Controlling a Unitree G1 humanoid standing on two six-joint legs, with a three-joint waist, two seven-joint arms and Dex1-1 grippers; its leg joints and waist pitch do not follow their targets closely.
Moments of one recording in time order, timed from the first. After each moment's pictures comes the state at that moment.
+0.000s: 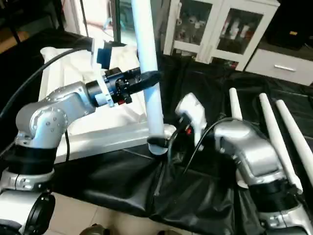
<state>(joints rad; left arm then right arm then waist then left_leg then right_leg) -0.76 0.19 0.03 0.05 -0.63 0.78 -0.65 -0.45 -0.54 0.13 -0.07 0.44 0.63 0.98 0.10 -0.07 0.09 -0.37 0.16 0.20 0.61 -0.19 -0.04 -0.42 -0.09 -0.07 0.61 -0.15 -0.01</state>
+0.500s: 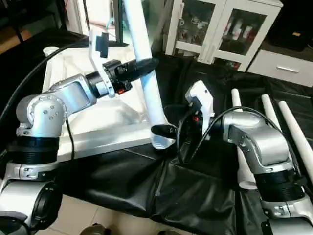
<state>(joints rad) -0.83 0.13 0.13 0.12 -0.68 0.87 -0.51 -0.51 -0.57 0.09 -0.03 0.46 0.71 1.01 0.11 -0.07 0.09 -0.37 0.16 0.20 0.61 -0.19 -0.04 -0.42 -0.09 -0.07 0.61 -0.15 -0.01</state>
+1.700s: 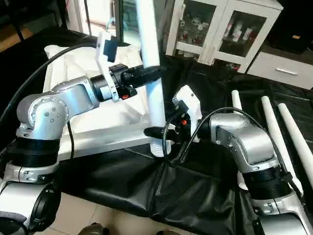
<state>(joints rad) -0.81 0.16 0.04 0.05 -0.67 0.91 -0.54 -0.54 -0.52 0.16 -0.01 0.44 0.74 0.97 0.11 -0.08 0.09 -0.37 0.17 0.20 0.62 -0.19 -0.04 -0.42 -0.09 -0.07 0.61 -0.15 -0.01</state>
